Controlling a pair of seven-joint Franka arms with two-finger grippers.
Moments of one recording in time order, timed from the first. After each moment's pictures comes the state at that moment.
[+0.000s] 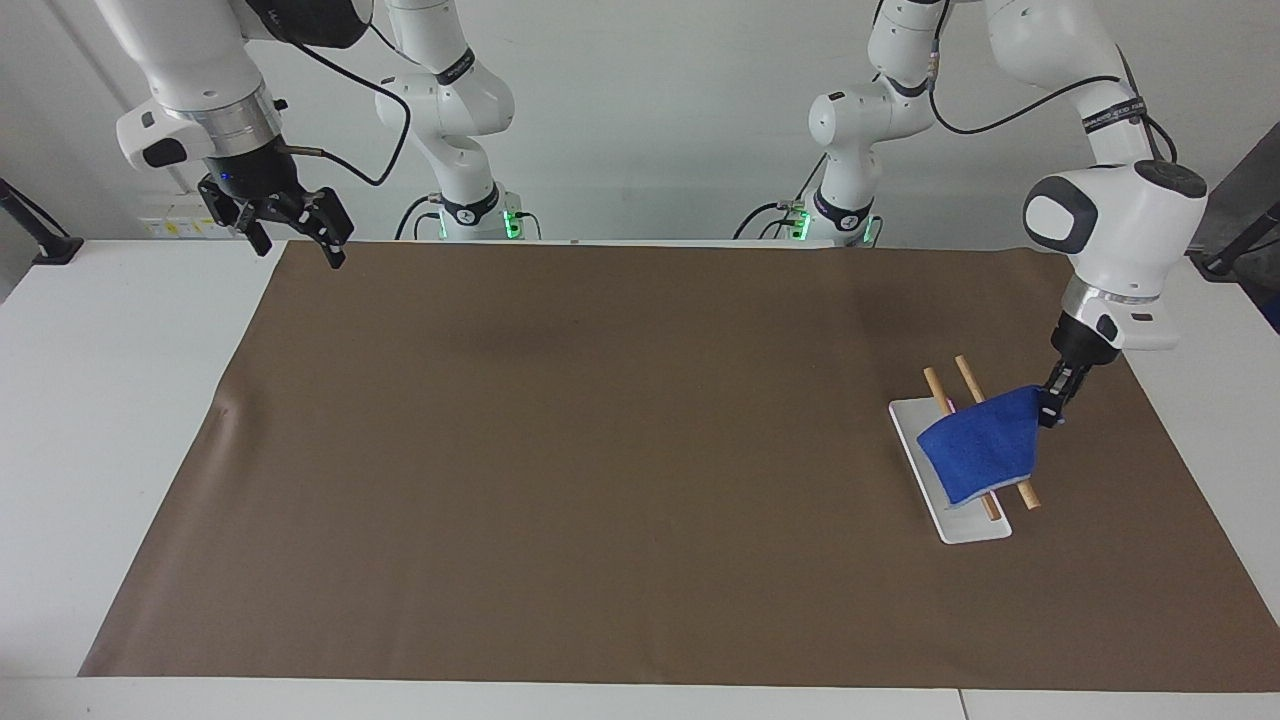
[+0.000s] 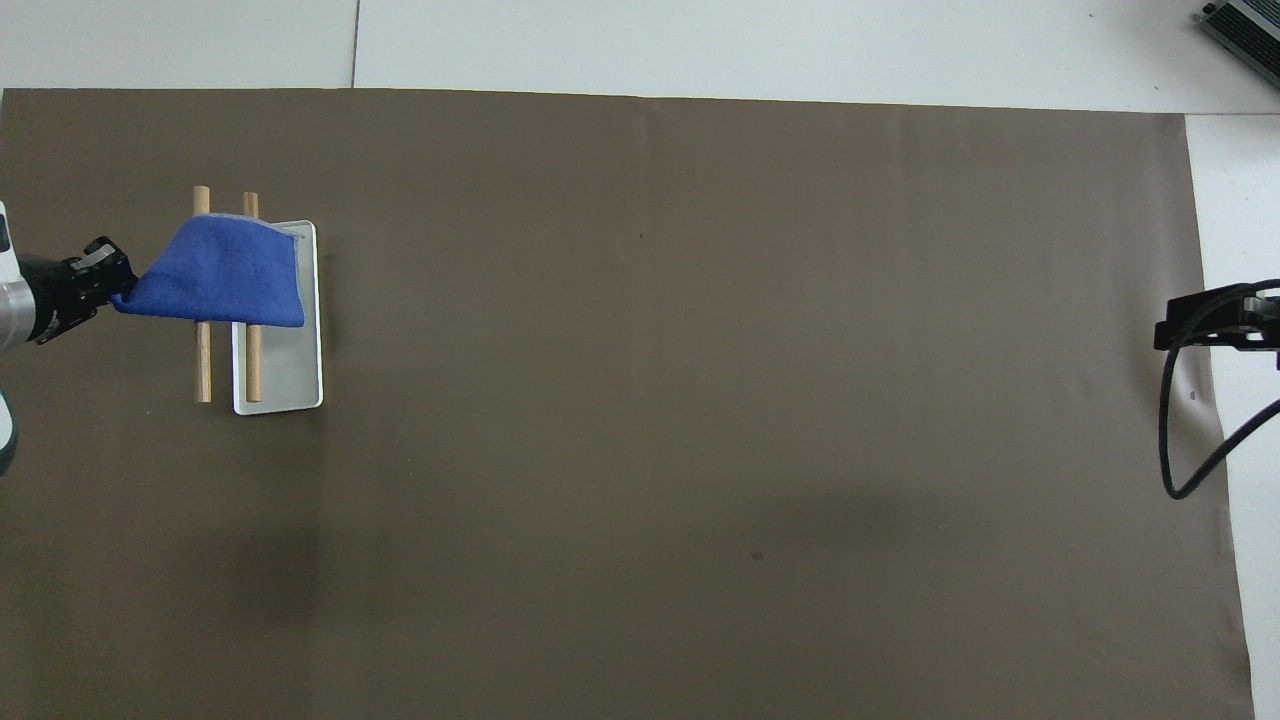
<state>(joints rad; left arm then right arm) 0.20 0.06 -0.07 -2.10 -0.09 2.54 -0.48 0.02 -0.06 -0.10 -1.61 -0.04 1.57 0.11</state>
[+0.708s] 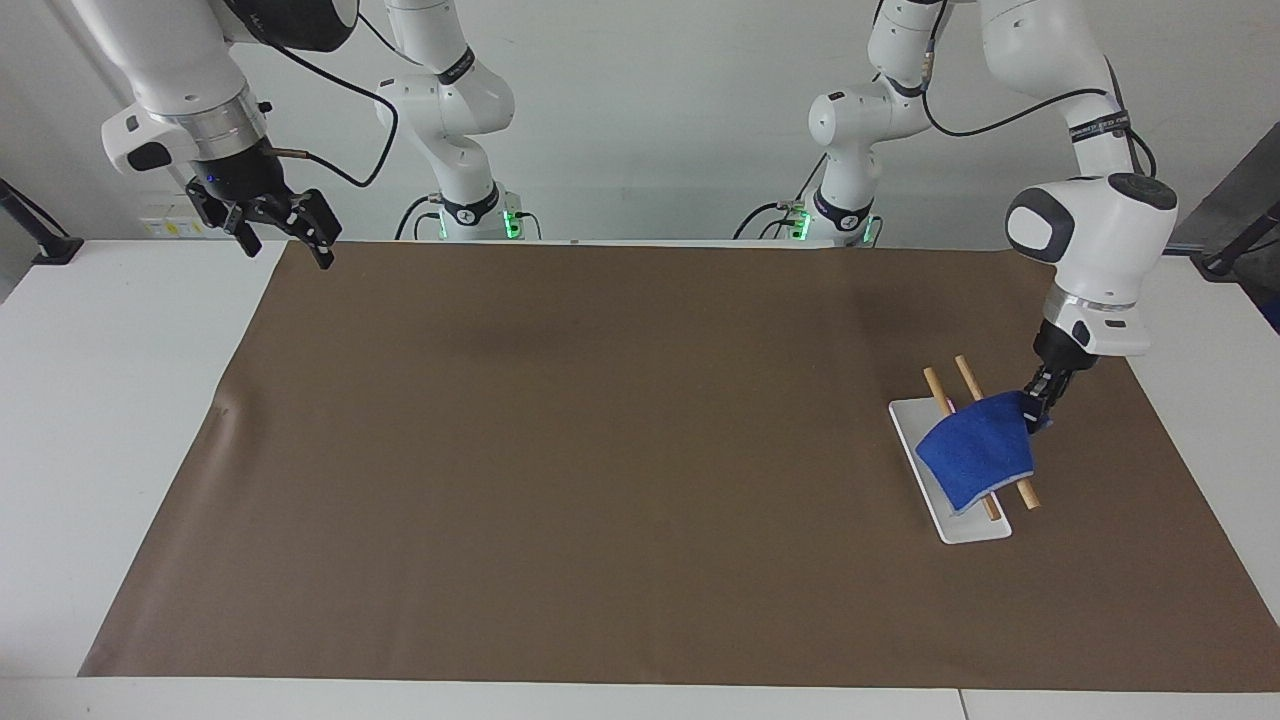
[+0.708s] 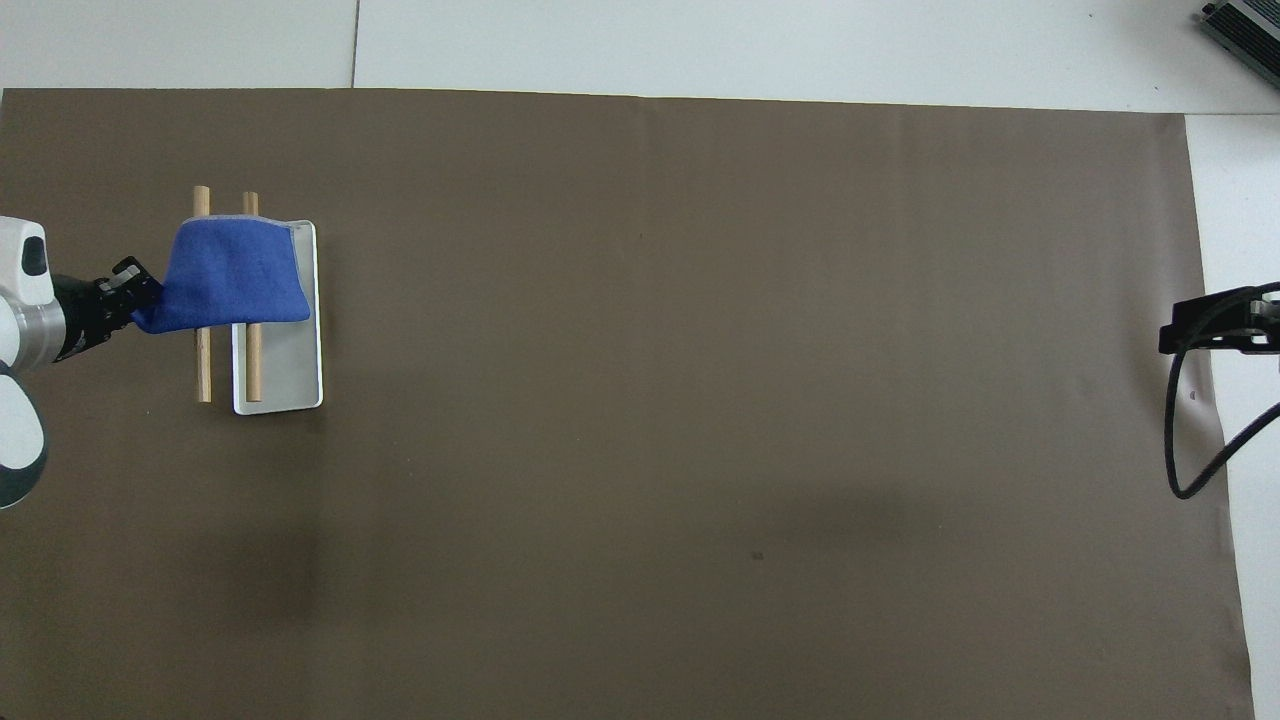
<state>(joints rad) 0.20 0.06 -0.08 -2.15 -0.09 2.56 -0.44 0.07 -0.06 -0.15 -1.62 -0.04 1.57 0.11</state>
